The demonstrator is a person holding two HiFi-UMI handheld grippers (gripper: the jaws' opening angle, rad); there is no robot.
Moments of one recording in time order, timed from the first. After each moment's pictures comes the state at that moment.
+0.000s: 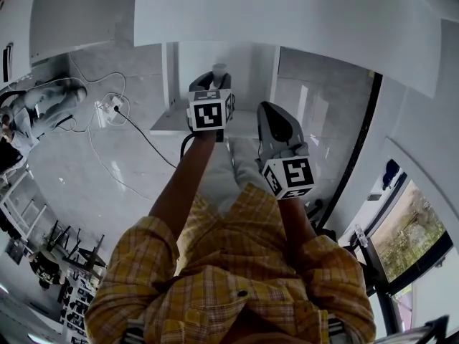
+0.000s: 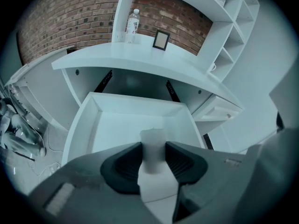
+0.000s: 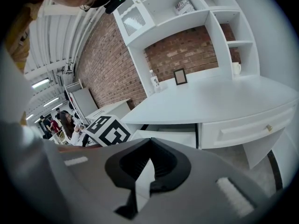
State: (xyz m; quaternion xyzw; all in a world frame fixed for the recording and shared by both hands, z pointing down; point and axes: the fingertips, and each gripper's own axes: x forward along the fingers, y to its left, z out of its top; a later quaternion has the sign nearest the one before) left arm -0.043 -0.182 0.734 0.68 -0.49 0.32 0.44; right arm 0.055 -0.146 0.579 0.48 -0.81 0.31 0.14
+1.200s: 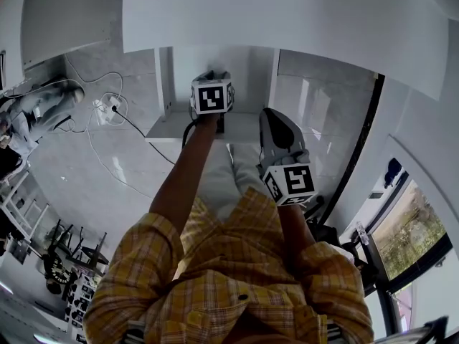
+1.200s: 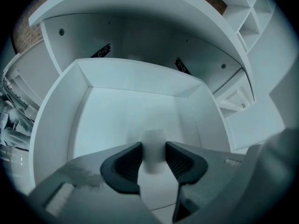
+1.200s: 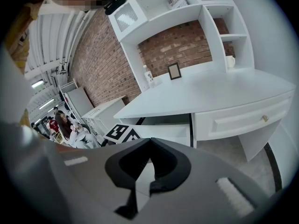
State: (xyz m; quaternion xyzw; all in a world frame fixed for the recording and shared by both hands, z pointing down) left arm -0.039 -0.186 0.811 0.64 -0.47 0.37 0.48; right arm 0.069 -0.144 0.604 0.49 -0.79 0.33 0.16
